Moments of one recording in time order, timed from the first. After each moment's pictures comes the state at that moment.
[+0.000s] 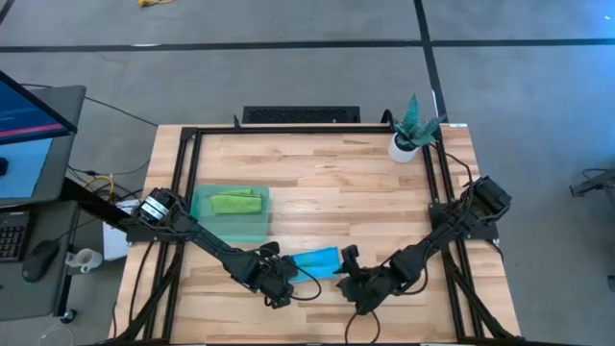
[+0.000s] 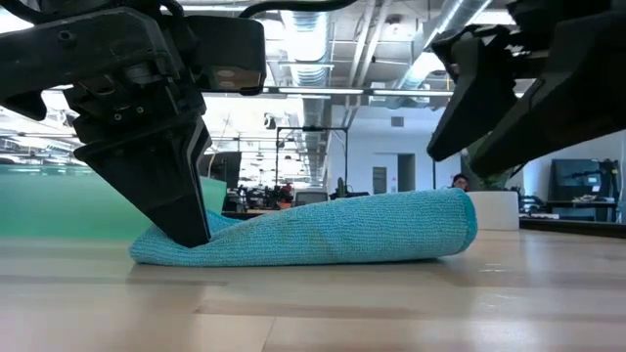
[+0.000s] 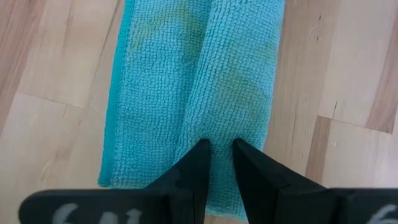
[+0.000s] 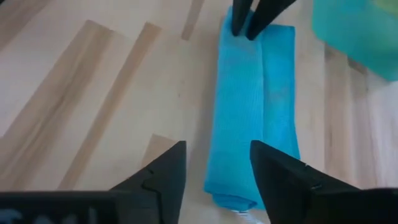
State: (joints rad) left arm -0.55 1.98 1.19 -0.51 -0.29 -0.77; right arm 0.67 1.79 1.01 -0.17 0.47 0.04
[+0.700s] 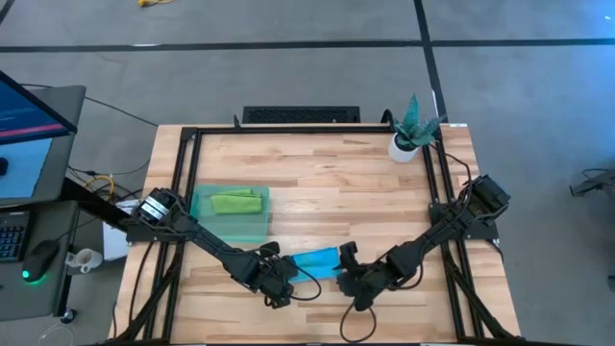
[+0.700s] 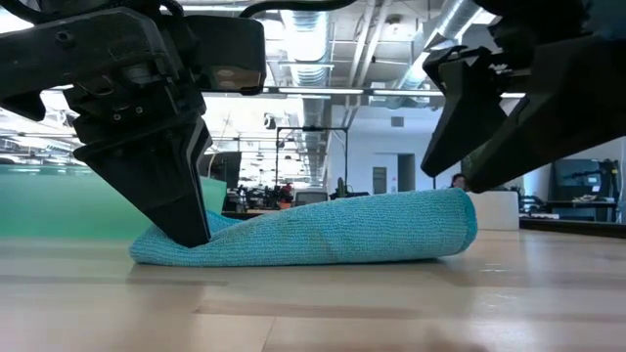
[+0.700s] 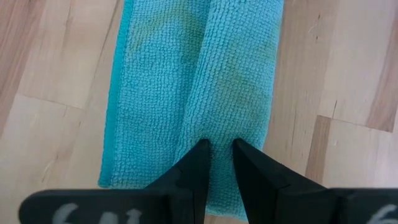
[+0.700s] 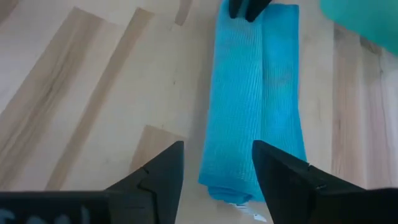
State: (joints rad) left arm -0.55 1.98 1.19 -0.51 -0.29 -0.76; right arm 0.63 1.79 1.01 -0.20 0.41 0.07
